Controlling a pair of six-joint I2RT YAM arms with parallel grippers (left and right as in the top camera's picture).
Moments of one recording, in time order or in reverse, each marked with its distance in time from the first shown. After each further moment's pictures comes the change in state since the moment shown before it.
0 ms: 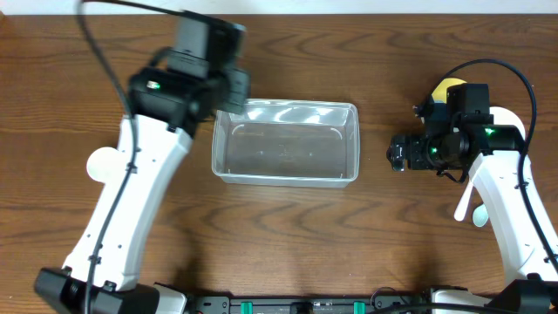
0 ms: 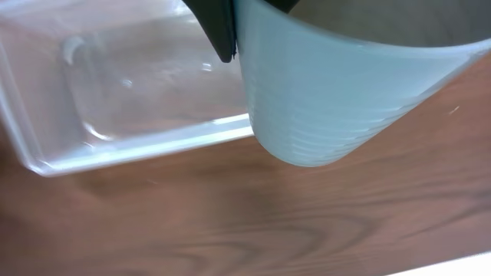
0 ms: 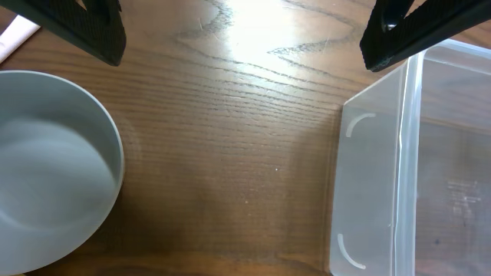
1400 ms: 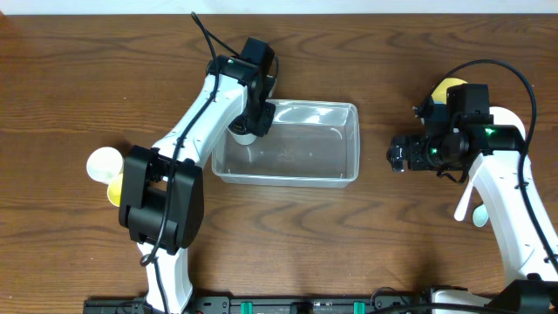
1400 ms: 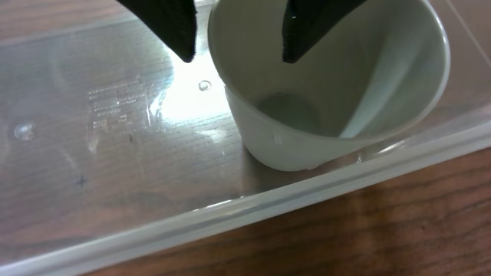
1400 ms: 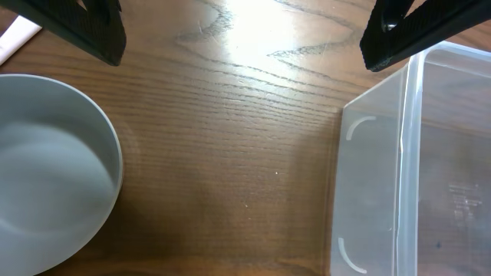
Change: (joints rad) left arm -0.007 0.454 -0.025 -0.026 0.041 0.006; right arm 0.000 0.000 0.000 -0.009 0.000 0.000
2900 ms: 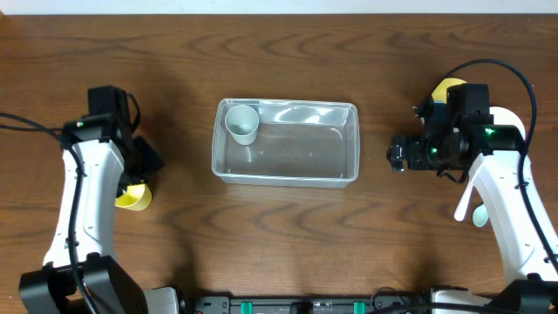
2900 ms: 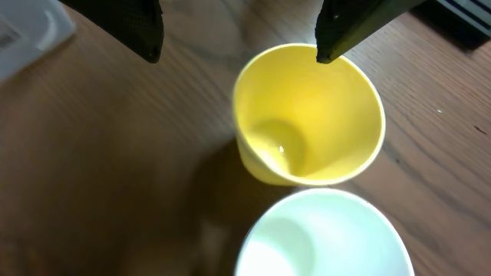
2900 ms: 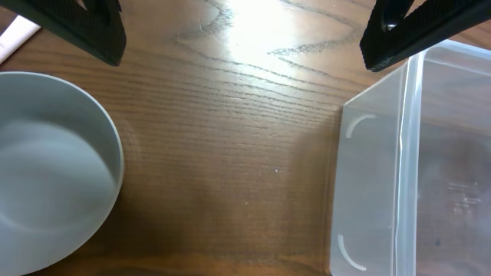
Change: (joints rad) left arm 0.571 -0.543 -0.539 -0.025 -0.149 -0.472; right arm 0.000 0.000 0.000 0.006 0.000 0.000
